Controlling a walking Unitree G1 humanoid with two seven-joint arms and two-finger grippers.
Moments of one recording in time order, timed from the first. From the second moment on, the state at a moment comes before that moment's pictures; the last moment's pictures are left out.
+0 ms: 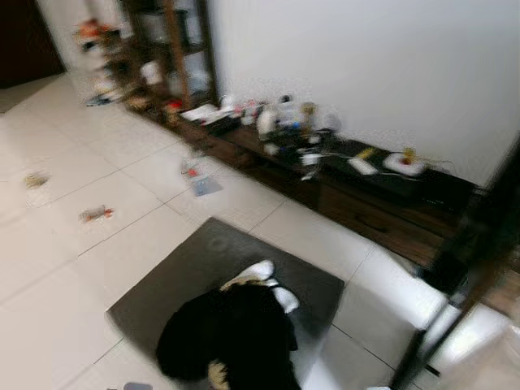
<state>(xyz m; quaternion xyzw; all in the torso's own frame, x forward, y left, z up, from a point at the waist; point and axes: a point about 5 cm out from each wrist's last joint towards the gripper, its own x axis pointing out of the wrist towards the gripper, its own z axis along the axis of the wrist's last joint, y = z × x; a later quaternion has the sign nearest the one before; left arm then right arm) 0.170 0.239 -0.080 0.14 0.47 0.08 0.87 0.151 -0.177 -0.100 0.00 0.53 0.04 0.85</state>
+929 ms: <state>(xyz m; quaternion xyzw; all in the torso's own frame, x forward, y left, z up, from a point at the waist) 0.151 0.234 -0.090 0.13 0.50 0.08 0.85 0.151 -0.177 -0.100 -0.01 0.53 0.04 0.85</state>
